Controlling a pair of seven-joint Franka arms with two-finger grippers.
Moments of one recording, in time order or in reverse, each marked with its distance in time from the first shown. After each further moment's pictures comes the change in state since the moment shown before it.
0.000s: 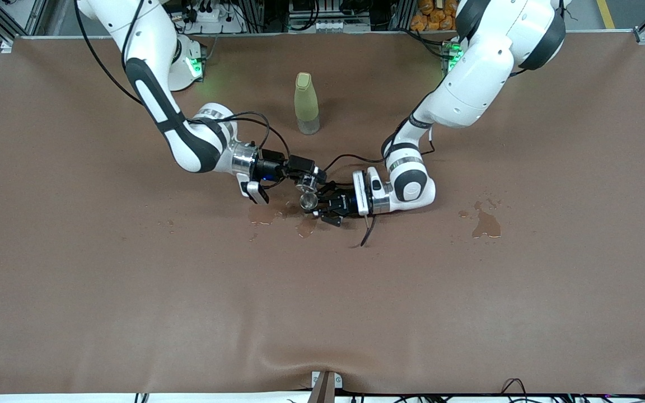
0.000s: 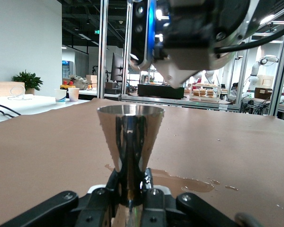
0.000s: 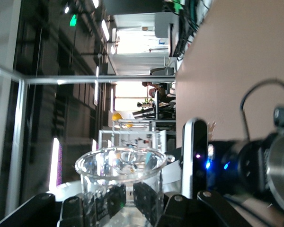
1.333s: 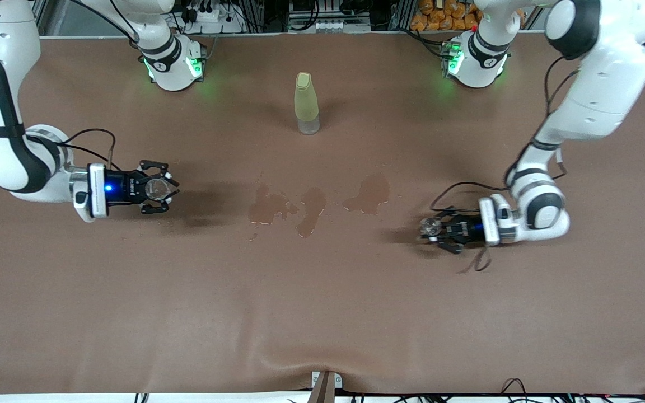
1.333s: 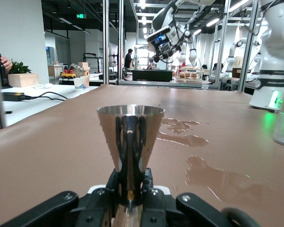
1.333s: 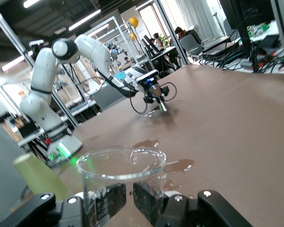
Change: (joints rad) left arm 0.683 -0.092 -0.002 -0.053 0.769 -0.265 -0.176; right arm -0.495 -0.079 -0.305 0.011 -0.978 -0.453 -0.767
